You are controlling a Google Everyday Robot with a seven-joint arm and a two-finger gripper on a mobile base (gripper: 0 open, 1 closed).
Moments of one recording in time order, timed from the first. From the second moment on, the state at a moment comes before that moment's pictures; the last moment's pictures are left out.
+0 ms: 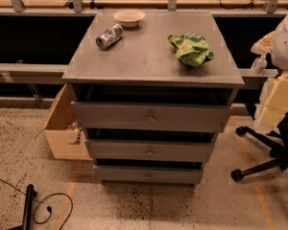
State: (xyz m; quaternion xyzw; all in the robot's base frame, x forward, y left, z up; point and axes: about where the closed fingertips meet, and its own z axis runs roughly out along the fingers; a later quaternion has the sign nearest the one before) arm 0.438 -0.217 0.976 -0.60 0.78 -0.03 0.16
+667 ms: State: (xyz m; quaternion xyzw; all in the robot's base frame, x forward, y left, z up) arm 0.448 -0.218 0.977 -0.59 0.78 -0.02 0.20
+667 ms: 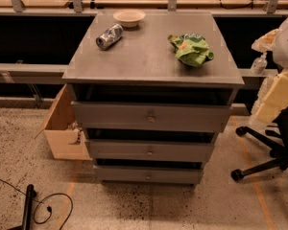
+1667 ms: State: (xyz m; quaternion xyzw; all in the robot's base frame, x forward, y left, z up) arm 0.558 -0.246 0.959 -0.43 0.77 0.09 0.46
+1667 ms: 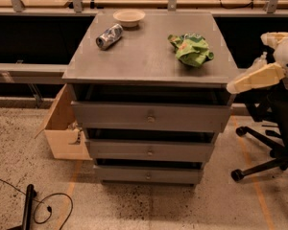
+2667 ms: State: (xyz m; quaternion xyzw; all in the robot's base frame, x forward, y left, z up) arm 0.616 -0.251 0.957 -0.32 0.80 0.07 0.51
